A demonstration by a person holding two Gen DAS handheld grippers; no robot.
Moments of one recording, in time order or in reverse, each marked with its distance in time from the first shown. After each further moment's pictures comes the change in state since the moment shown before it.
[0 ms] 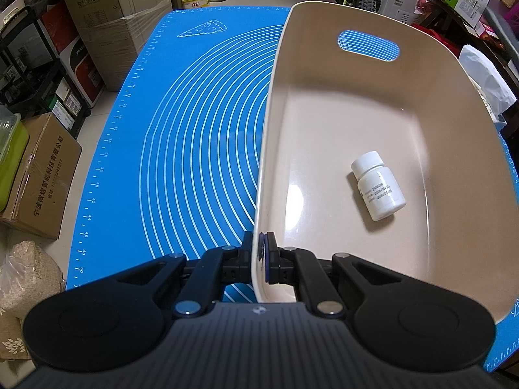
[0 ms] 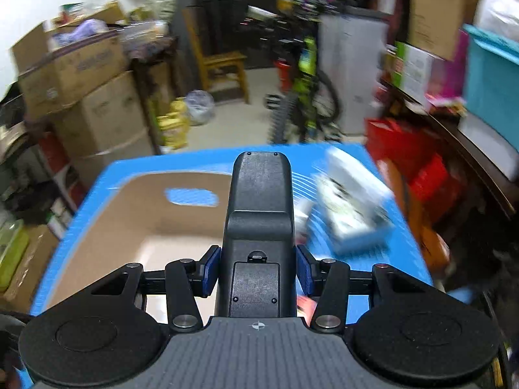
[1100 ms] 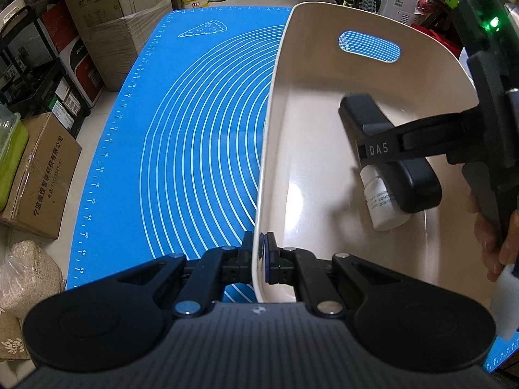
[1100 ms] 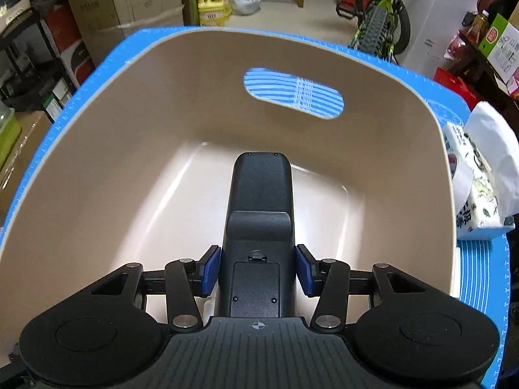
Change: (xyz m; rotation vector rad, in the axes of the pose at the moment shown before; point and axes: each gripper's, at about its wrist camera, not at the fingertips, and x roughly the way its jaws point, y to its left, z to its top) left arm 0.000 0.000 0.000 0.000 0.000 0.001; right arm 0.161 0.091 -0.023 -0.174 0.423 -0.009
